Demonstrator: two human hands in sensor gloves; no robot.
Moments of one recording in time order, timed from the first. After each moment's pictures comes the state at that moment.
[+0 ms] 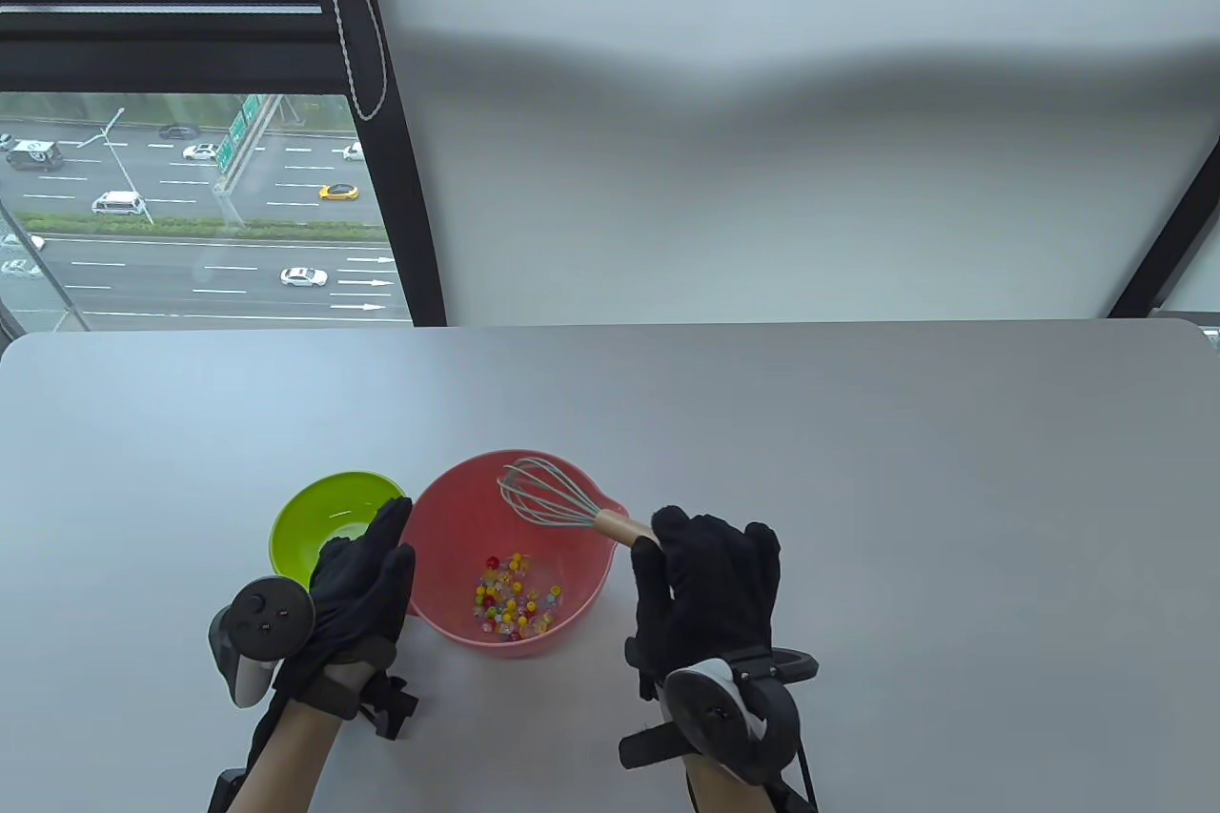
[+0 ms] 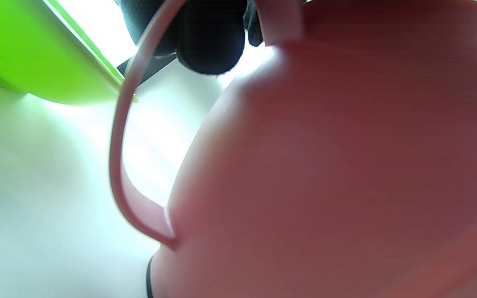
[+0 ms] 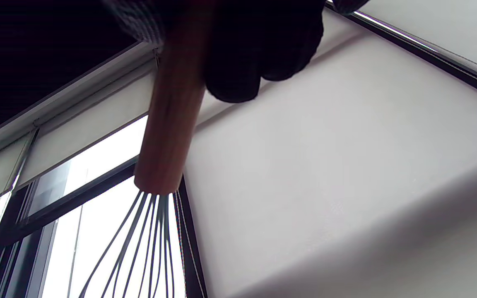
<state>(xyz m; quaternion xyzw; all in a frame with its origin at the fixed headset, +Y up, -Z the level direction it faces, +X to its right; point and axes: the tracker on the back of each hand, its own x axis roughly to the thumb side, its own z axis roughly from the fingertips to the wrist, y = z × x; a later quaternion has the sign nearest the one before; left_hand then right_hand) -0.317 -0.750 -0.354 0.11 -0.13 0.44 0.88 0.059 -0.653 -0.267 0.00 -0.47 0.84 0.27</state>
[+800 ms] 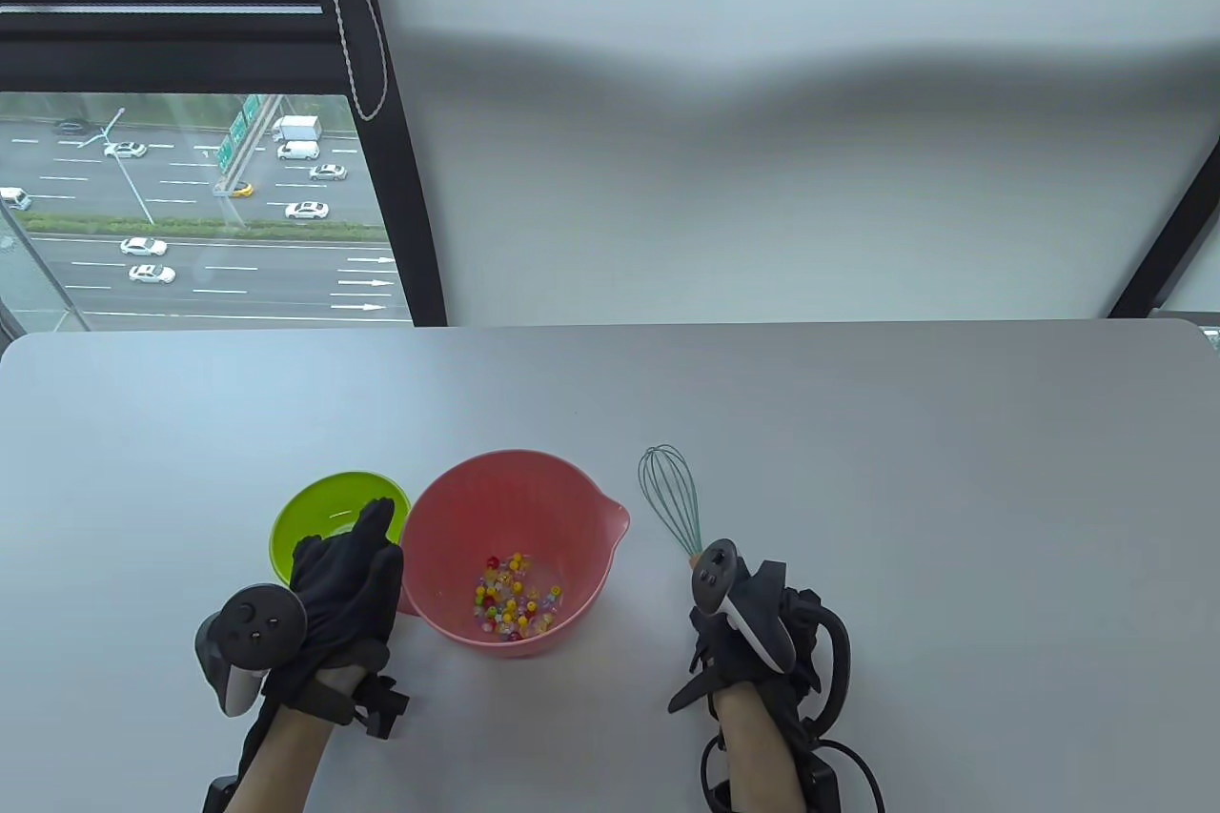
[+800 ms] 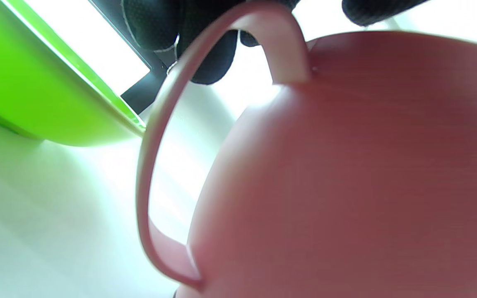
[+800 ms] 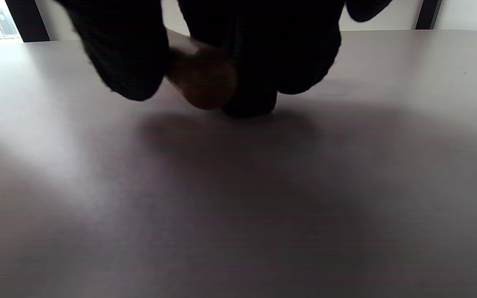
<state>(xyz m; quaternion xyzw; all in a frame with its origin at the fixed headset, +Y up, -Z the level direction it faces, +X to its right) -0.328 -0.742 -0.344 0.14 -0.11 0.41 0.89 0.090 -0.747 -0.351 -0.16 0.10 0.98 0.03</state>
